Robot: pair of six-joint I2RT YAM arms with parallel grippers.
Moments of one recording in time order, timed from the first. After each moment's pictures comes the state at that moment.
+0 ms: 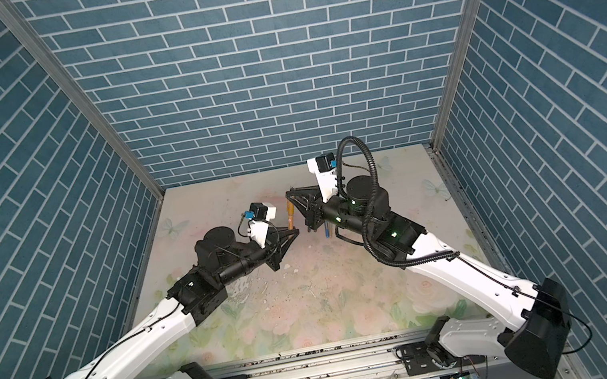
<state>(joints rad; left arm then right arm) -0.74 1.12 0.89 0.04 0.27 -0.19 0.80 1.19 1.12 0.07 -0.22 0.42</state>
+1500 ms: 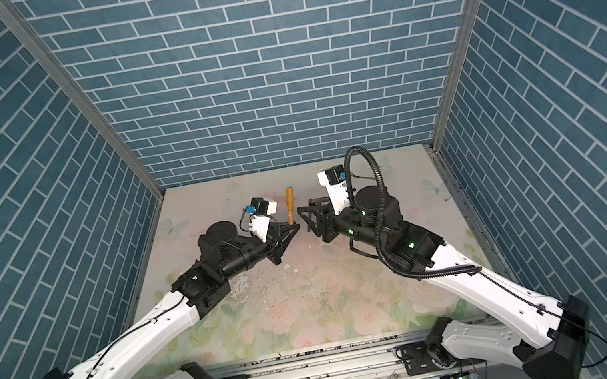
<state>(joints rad) -0.72 1.17 0.90 0.07 0.29 -0.22 0.82 1.06 1.07 -0.14 -0.14 0.38</state>
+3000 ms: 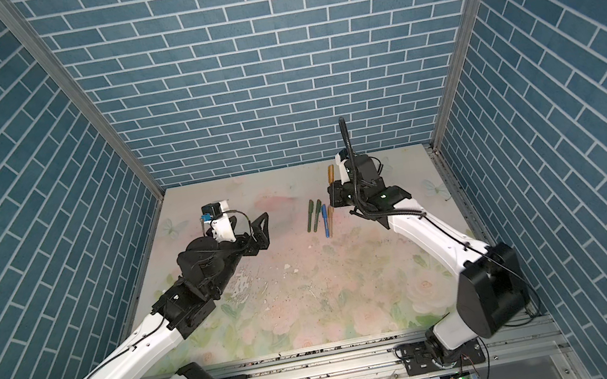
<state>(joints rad) -0.71 1.00 0.82 0.00 -0.37 -0.36 0.48 1.55 1.25 -0.35 -0.14 0.42</state>
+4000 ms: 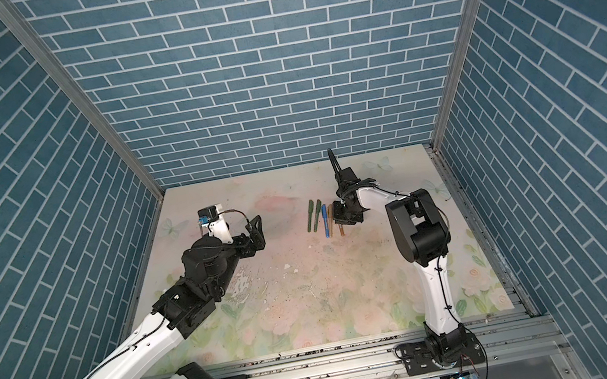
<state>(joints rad) -0.71 1.00 0.82 -0.06 -0.45 -0.40 0.39 2.13 1.54 -0.60 -0.25 0.49</state>
